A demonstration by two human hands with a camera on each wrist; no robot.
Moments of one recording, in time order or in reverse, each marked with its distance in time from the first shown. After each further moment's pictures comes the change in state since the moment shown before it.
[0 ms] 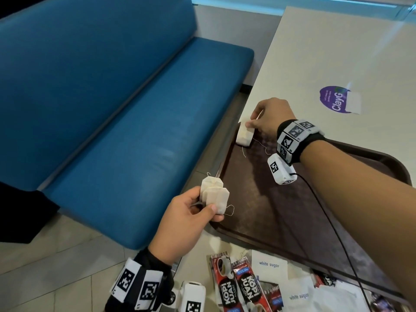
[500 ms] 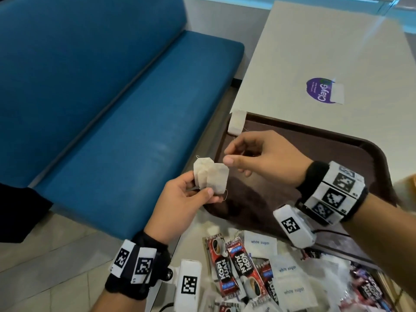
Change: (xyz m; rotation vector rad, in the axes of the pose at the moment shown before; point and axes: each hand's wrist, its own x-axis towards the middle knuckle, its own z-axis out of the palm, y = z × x) left_hand -0.004 0.010 0.001 -0.129 -0.057 0.041; right_hand -0.163 -0.026 -0.030 0.548 -0.358 -0.229
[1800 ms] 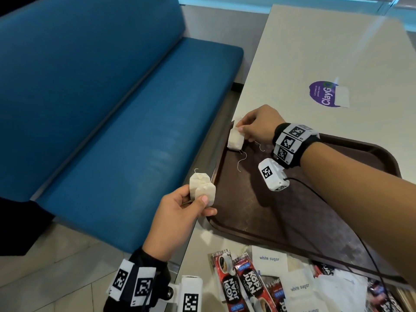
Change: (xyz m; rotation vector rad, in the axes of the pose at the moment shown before) left_hand 0.009 -0.004 -0.012 0.091 0.132 -0.076; right_hand 0.121 0.046 -0.035 -0.236 0.259 0.310
